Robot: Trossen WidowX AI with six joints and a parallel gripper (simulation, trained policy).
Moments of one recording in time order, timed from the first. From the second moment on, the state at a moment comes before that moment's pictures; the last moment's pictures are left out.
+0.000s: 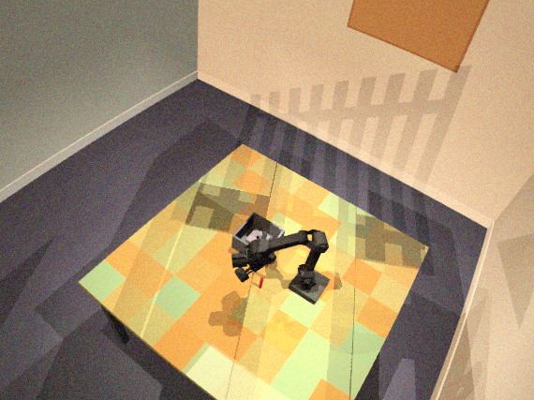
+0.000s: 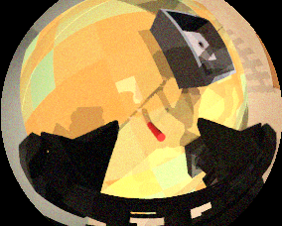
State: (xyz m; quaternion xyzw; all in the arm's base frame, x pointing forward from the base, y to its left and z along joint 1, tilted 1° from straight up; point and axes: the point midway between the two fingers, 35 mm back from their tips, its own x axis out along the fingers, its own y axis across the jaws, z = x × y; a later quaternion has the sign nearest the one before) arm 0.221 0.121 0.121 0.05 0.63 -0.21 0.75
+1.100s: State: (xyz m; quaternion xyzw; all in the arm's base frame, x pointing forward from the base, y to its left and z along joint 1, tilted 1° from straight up) arm 0.182 0.106 0.010 0.14 0.64 -0.32 0.68
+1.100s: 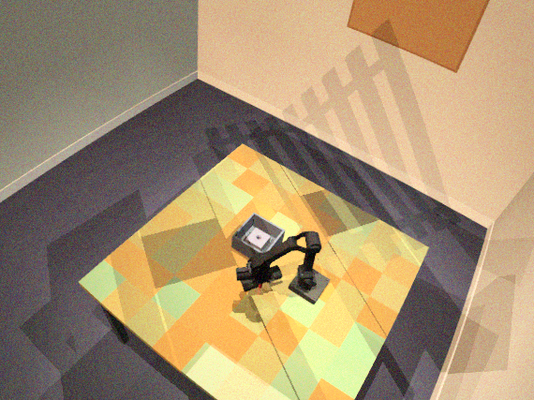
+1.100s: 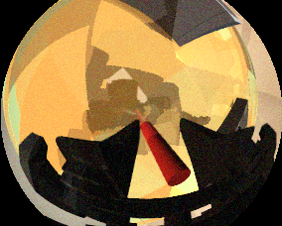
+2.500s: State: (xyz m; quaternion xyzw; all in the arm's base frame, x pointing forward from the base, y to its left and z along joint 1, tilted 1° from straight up) arm 0.243 0.032 0.126 0.19 0.53 -0.42 0.71
